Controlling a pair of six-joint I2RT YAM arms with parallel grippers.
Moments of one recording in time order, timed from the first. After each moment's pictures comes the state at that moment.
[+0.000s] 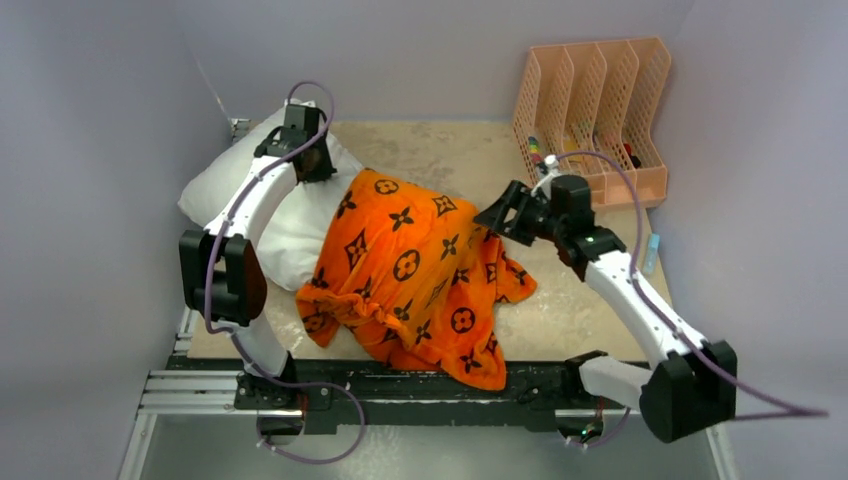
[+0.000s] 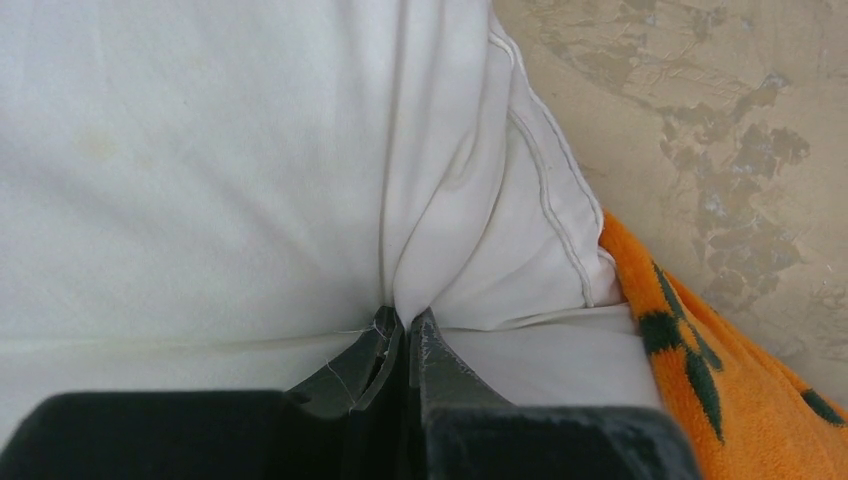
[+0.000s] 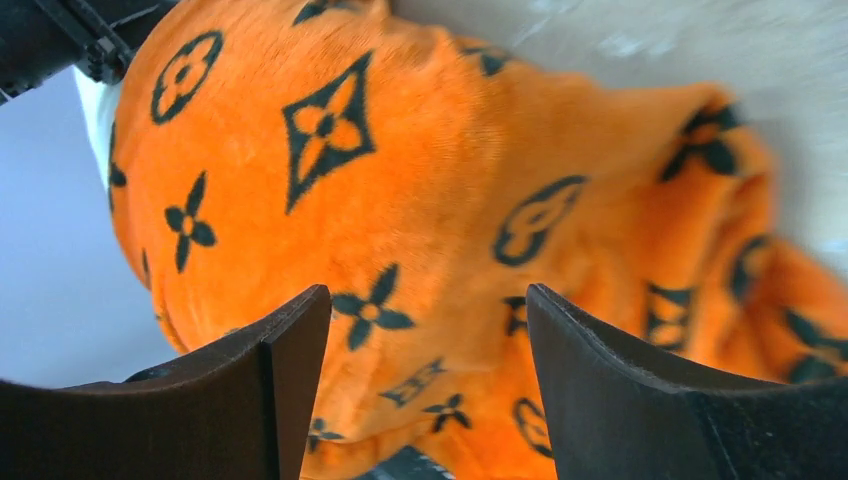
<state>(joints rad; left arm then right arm) -0.16 1.76 1.55 -0.64 -0.14 -0.36 0.24 1.10 0.87 -0.32 -0.36 0.69</state>
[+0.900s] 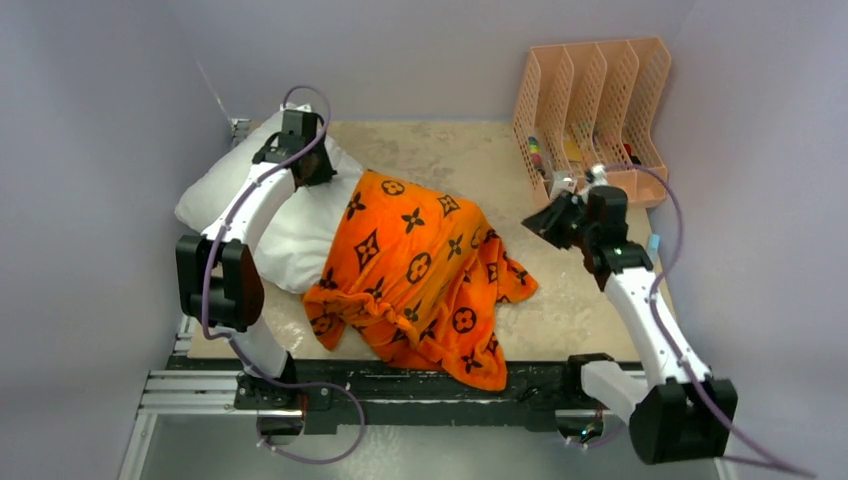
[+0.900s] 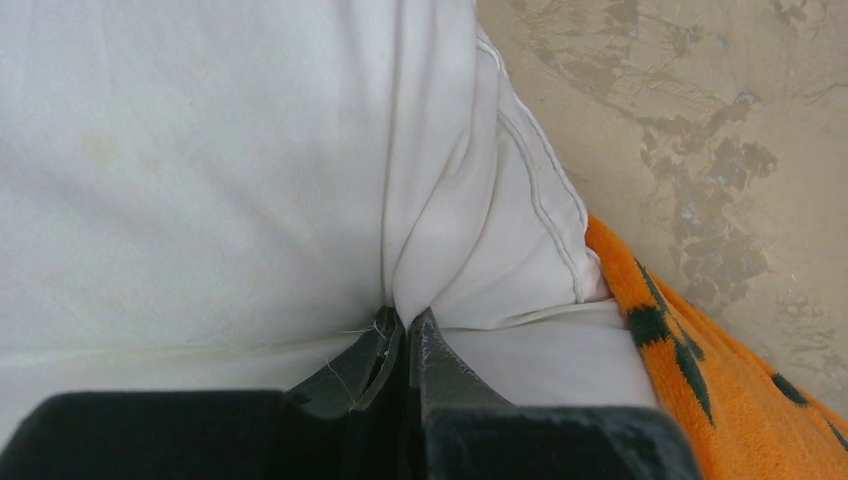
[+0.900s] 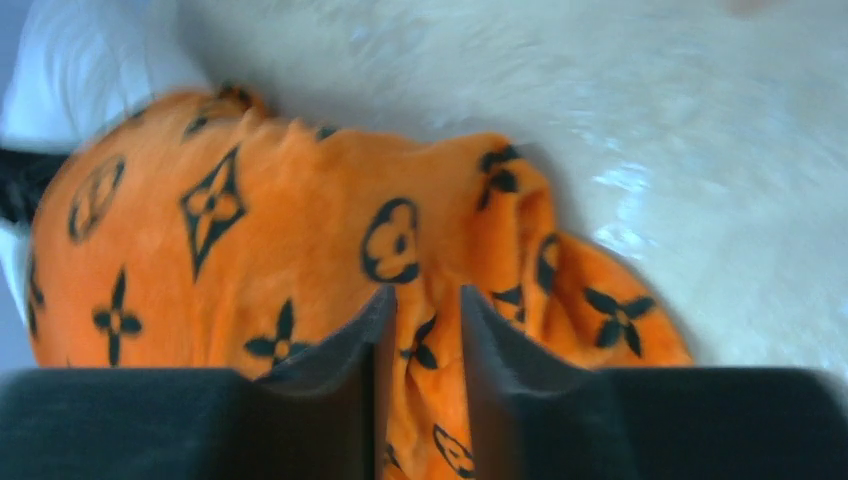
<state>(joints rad) -0.15 1.72 1.47 -0.56 -0.13 -0.41 0.03 0.98 0.77 -0.38 -0.26 0.69</state>
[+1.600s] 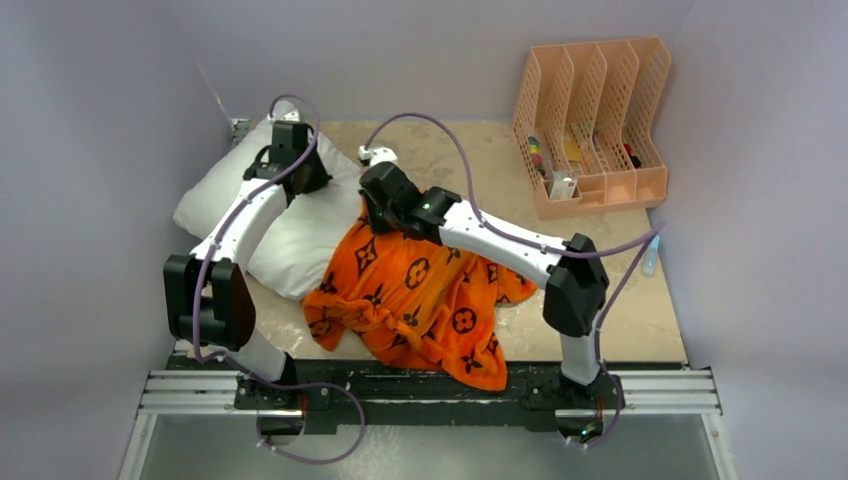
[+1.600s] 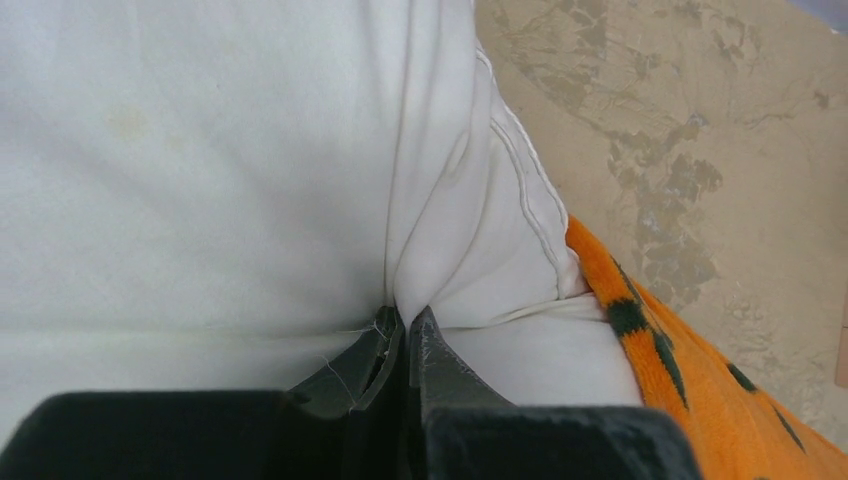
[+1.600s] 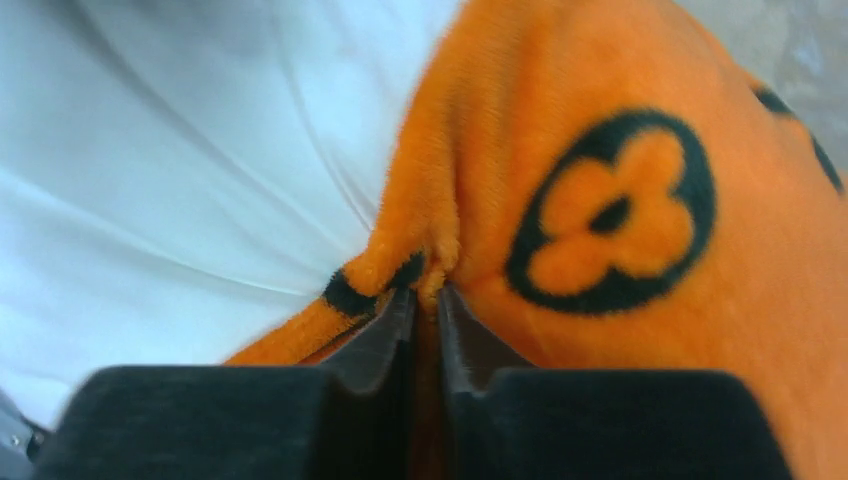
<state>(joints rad) -0.13 1.59 1.33 -0.47 -0.10 -0.47 0.96 1.94 1.79 -0.56 0.25 0.45</state>
